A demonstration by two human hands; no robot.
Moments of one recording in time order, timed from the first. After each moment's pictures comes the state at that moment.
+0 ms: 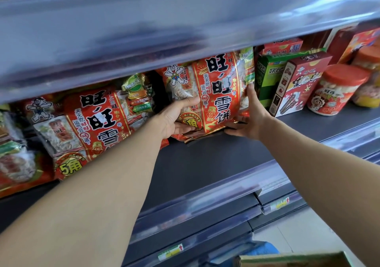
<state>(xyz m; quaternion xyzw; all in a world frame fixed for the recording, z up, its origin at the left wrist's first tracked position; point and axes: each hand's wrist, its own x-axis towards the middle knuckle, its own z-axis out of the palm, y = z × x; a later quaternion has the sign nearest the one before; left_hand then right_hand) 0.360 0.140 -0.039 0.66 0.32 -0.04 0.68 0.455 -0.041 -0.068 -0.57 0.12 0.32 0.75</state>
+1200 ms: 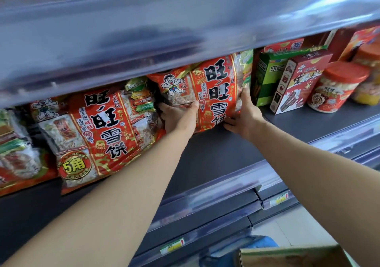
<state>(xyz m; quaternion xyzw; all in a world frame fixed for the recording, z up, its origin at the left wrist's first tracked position) 0.348 0.101 -0.046 0.69 0.41 0.19 0.56 0.437 -0.020 -0.074 -0.59 0.11 0.24 0.76</state>
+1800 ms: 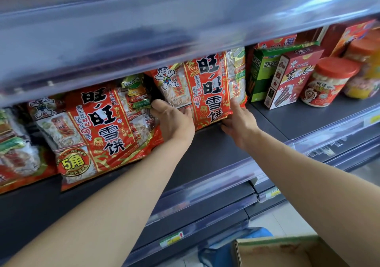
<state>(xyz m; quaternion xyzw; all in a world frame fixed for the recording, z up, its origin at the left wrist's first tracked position) 0.326 0.085 -0.038 0.79 0.40 0.23 0.41 0.412 -0.025 -0.090 -0.62 0.09 0.21 0.75</state>
